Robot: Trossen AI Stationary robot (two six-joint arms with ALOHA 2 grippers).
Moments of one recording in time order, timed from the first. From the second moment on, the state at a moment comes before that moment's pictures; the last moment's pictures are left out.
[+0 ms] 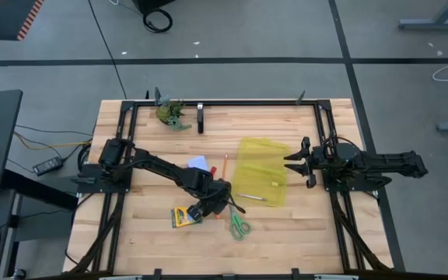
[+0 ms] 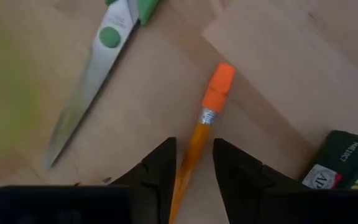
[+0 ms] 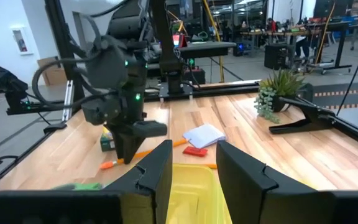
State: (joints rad) left arm -0.22 1.99 1.25 -0.48 0.15 0.58; right arm -0.02 0.03 0.01 0.01 0.01 0.08
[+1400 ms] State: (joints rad) left arm -0.23 1.91 1.37 -0.50 0.07 0.38; right arm -0.02 0.04 0.01 0.01 0.01 0.08
